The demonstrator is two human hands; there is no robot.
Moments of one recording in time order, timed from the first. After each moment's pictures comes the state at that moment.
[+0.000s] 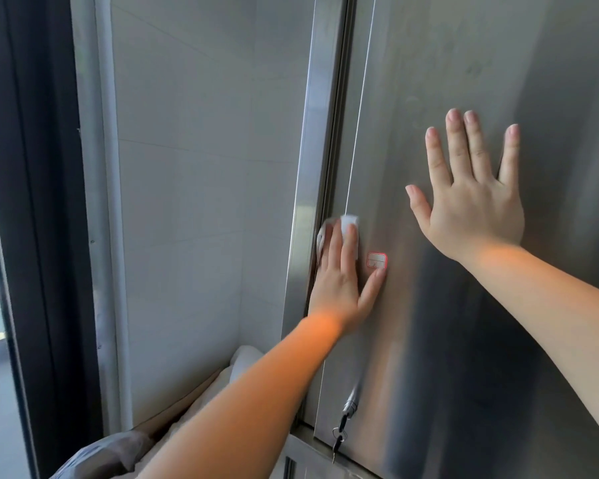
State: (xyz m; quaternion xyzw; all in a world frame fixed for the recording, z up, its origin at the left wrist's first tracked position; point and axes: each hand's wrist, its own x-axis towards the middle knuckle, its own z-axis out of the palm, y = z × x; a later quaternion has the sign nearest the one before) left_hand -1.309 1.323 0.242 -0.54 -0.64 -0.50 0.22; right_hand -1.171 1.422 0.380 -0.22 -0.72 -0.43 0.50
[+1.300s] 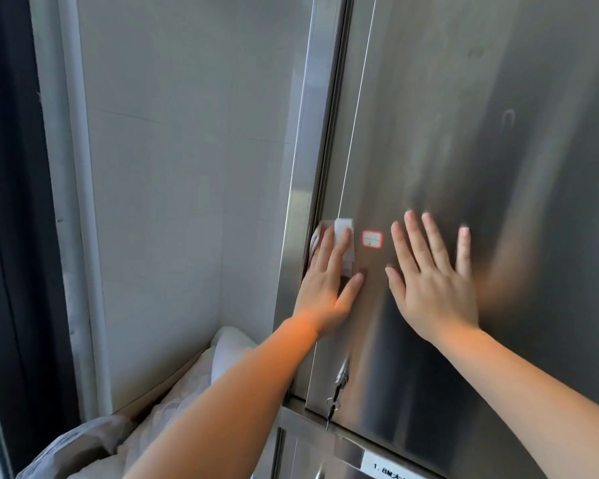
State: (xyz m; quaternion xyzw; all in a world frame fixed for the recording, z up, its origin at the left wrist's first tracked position) left_hand -1.325 1.316 0.198 -0.58 -0.58 -0.55 0.16; right_hand -1.161 1.406 0.244 -0.23 -0.77 -0.41 0.44
